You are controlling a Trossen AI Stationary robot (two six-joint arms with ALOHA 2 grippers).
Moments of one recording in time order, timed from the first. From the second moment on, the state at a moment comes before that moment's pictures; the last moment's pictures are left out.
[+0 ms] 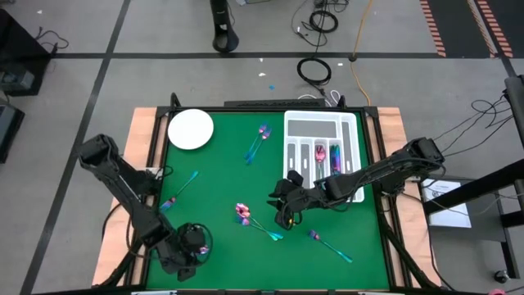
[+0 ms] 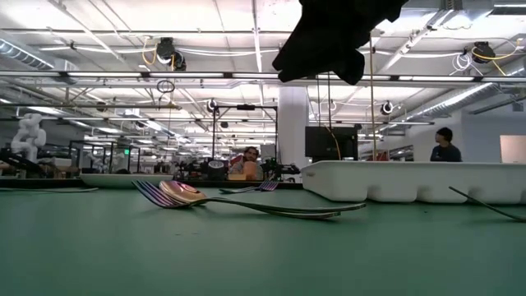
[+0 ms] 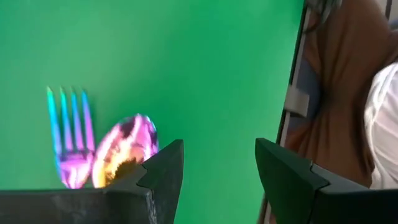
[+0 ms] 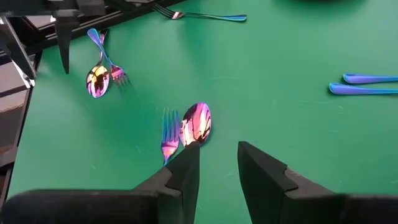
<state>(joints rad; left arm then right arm) -0.91 1.47 0.86 -0.41 -0.14 -1.20 0.31 1.62 1.09 -0.14 0.36 0.56</state>
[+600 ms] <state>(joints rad) -0.97 1.49 0.89 -0.48 -0.12 -1.33 0.31 1.62 1.09 -0.14 0.34 0.56</state>
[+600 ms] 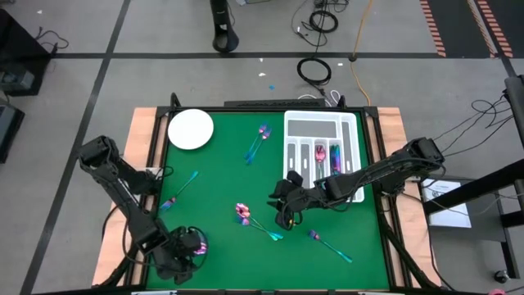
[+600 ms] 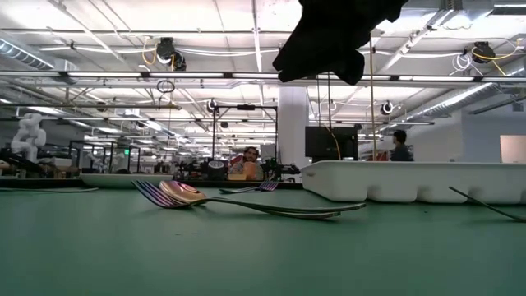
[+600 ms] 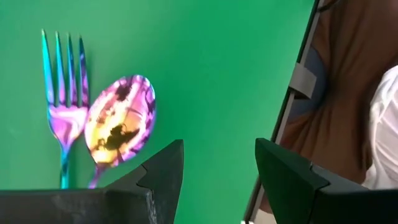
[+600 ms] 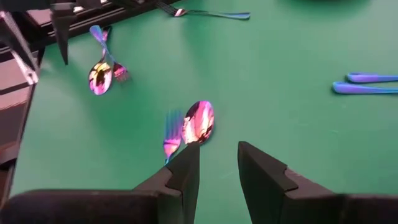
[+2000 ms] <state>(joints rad) -1.01 1.69 1.06 -0.89 -0.06 -1.27 0.30 1.62 1.09 -0.26 0.34 0.48</state>
